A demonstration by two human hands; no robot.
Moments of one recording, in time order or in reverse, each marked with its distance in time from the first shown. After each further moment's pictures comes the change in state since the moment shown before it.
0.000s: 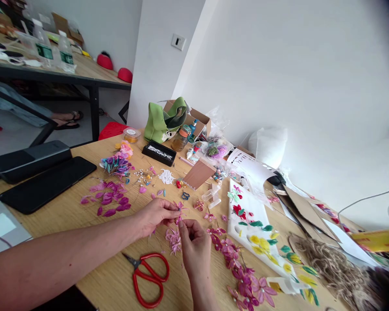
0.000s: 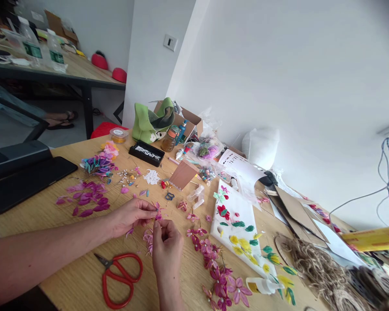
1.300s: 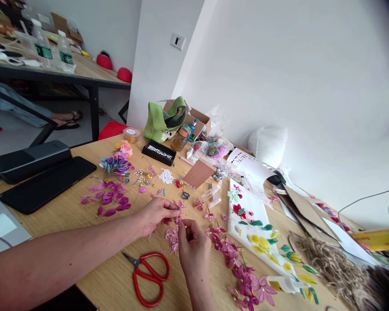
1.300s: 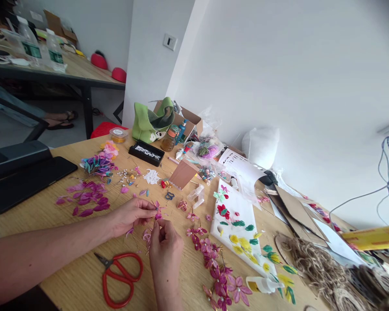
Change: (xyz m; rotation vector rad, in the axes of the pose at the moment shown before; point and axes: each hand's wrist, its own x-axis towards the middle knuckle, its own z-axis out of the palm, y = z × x) left_hand 0.001 0.000 -0.001 -0.014 0.008 0.004; right_hand -0.003 0.014 0.003 -0.253 0.059 -0.201
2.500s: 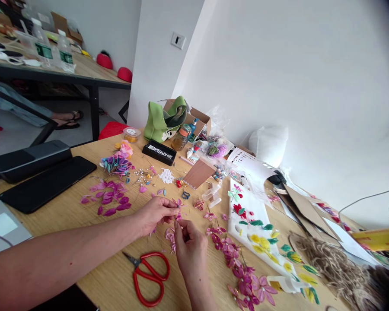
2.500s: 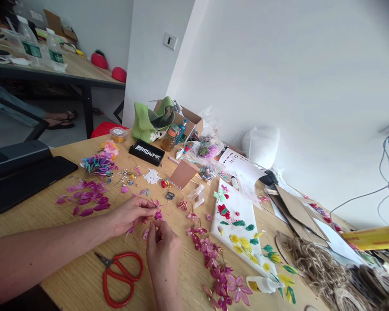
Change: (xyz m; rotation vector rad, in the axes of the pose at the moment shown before) left_hand 0.002 -0.002 -0.001 0.023 0.019 0.021; right_hand -0.003 0.000 0.002 -0.009 -0.077 -0.064
